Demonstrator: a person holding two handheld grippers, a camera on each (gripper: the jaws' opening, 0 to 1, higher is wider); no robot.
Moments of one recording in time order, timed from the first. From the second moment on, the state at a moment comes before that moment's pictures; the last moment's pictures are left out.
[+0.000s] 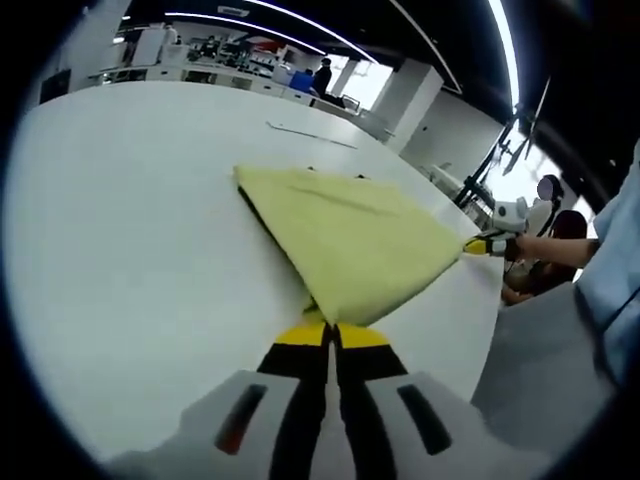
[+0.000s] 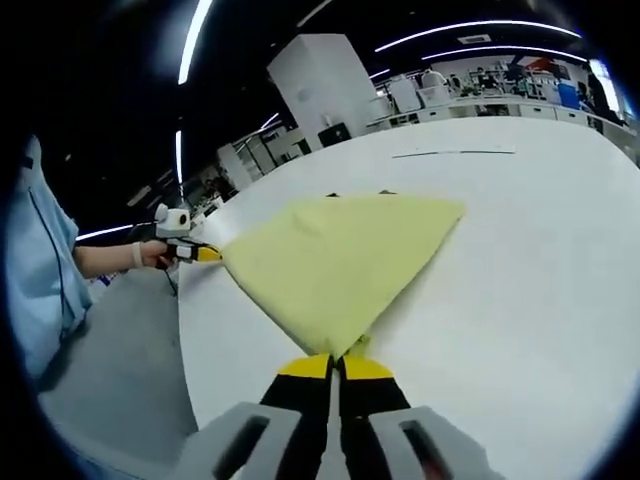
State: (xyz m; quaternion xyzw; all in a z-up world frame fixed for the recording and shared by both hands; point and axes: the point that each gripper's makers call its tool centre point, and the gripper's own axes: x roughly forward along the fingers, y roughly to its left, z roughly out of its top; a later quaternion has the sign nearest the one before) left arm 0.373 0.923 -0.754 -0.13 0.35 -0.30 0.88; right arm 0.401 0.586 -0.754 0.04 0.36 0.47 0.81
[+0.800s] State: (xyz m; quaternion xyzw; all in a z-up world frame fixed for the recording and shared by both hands) left arm 0.338 0.937 -0.710 -0.06 0.32 -0.26 0.91; right arm 0.378 0.573 -0.699 -0.03 0.28 0.44 0.85
